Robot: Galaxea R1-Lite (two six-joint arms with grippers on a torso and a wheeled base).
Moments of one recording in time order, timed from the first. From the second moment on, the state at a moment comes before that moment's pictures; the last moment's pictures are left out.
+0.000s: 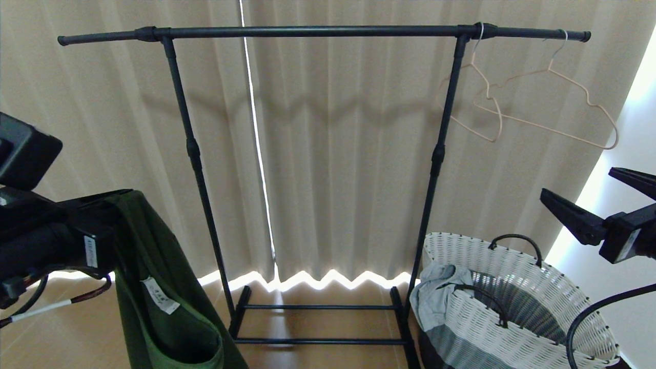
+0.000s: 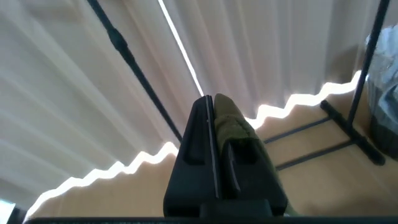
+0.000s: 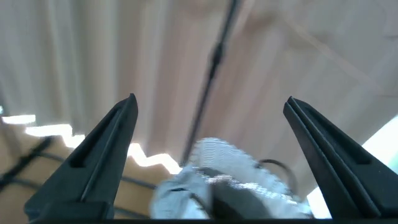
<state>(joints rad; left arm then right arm) -0.33 1.11 -0.63 -0.33 0.16 0.32 0.24 1.14 -0.47 -0.66 -0.12 -0.20</state>
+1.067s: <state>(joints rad) -0.13 1.28 -0.55 -0.54 0.02 0.34 0.10 1.37 -0.40 -0.95 -0.12 -0.22</state>
